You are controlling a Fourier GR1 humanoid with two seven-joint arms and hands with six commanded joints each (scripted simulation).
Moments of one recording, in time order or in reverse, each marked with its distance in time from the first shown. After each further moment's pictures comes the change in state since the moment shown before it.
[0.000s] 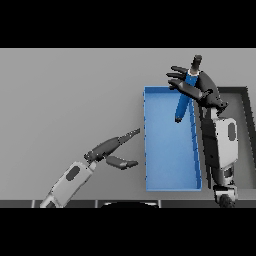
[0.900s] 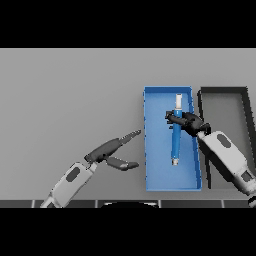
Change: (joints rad) left arm 0.011 -0.005 -0.007 -0.021 0.007 0.004 0.028; right arm 0.063 -0.390 0.782 0.181 -0.418 -0.242 -0.001
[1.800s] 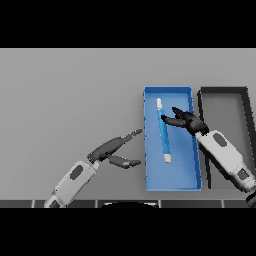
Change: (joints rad) left arm -0.021 -0.031 0.004 0.078 -0.019 0.009 -0.027; right arm -0.034 0.016 0.065 0.081 0.134 0.053 -0.091
